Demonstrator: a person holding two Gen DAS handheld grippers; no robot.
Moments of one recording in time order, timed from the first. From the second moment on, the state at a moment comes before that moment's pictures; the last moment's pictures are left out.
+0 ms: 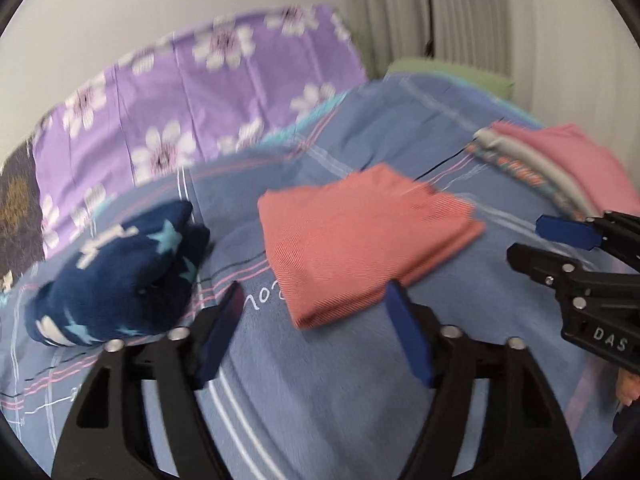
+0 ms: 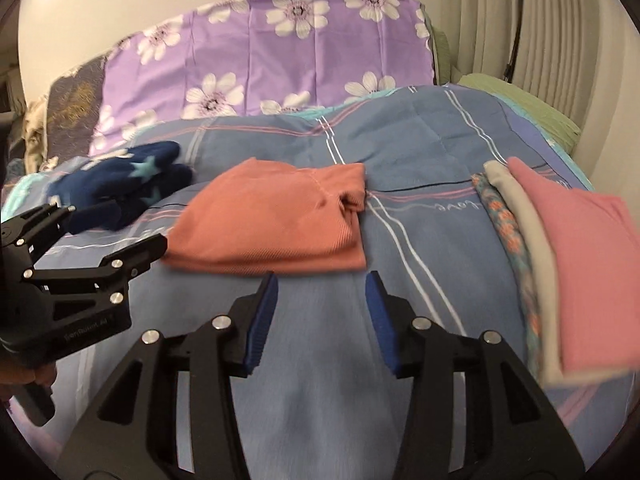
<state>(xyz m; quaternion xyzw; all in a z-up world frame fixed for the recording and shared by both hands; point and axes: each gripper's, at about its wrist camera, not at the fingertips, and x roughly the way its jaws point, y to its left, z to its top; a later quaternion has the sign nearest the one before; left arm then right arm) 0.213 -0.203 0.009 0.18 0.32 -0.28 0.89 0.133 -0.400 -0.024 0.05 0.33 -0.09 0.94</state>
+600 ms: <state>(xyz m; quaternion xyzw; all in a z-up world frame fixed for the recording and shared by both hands) 0.077 -0.122 0.075 0.12 0.25 -0.29 0.91 -0.024 -0.329 0.041 0.05 0.25 -0.08 0.96</state>
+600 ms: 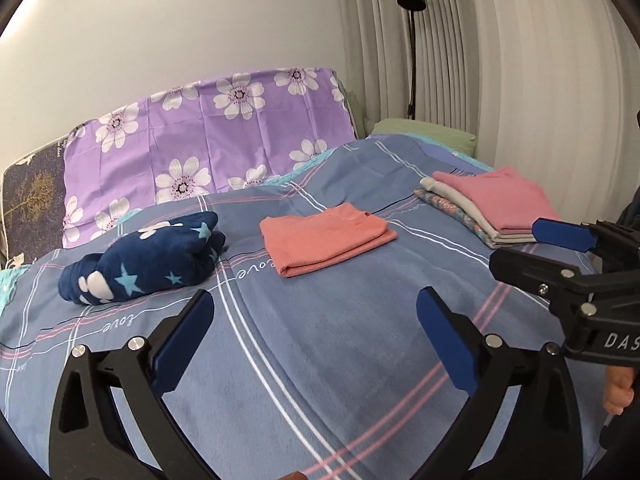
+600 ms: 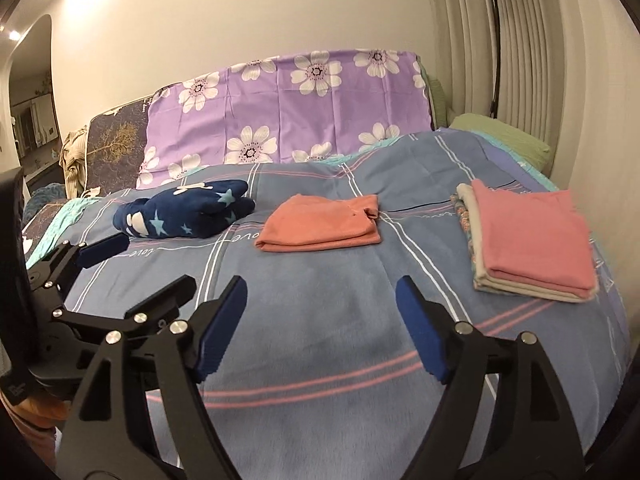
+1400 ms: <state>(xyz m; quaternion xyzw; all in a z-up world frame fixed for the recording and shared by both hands) -0.002 -0.052 0.109 0.07 0.20 -0.21 0.96 -0.090 -0.291 0.056 0.03 0.19 -0.12 0.97</state>
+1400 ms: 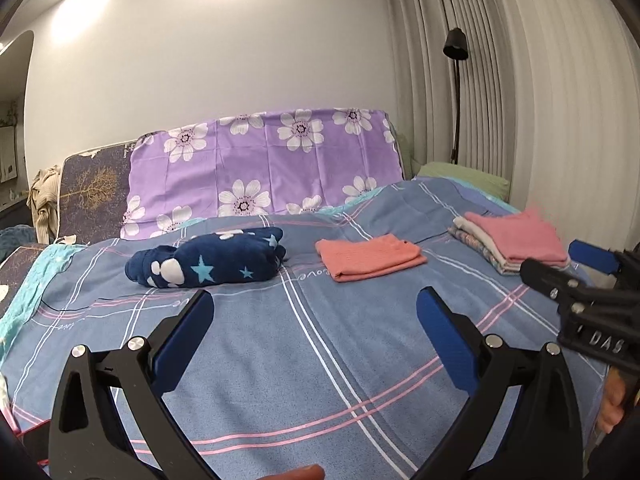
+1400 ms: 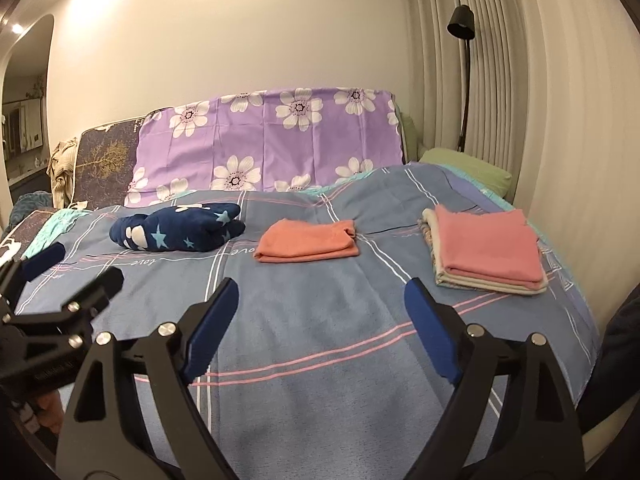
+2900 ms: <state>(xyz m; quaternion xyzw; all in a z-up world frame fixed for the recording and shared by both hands) -0.011 -0.073 0.110 0.10 0.21 -0.22 0.95 -0.102 -0.303 0.055 0.04 0.19 -0.12 0.97</state>
